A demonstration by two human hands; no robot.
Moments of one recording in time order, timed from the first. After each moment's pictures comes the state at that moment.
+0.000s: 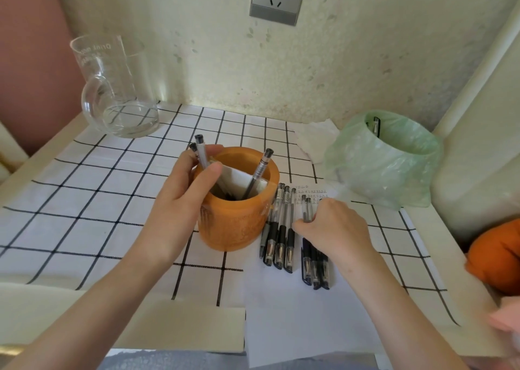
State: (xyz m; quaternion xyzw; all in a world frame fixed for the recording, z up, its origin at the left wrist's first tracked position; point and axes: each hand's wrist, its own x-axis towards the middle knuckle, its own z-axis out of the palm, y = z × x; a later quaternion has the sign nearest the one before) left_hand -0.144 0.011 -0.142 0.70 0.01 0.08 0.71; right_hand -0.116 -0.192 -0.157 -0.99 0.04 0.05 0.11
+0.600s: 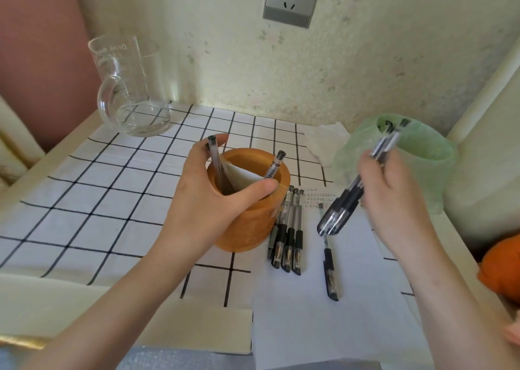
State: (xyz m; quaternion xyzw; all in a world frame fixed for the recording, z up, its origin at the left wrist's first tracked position) left_hand -0.143 0.000 -0.131 0.79 0.04 0.10 0.60; right_hand -0.123 -0.202 -0.100 -0.89 -0.02 -0.15 0.43
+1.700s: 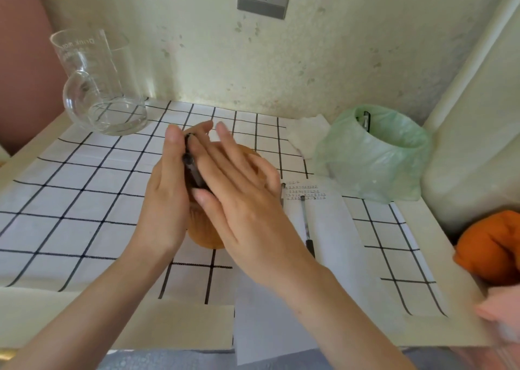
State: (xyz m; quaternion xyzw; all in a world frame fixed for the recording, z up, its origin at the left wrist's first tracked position) left_hand -0.144 -0.005 -0.128 0.70 0.00 0.14 0.70; right_hand -0.145 -0.113 -0.134 -0.89 -0.33 -0.20 0.23
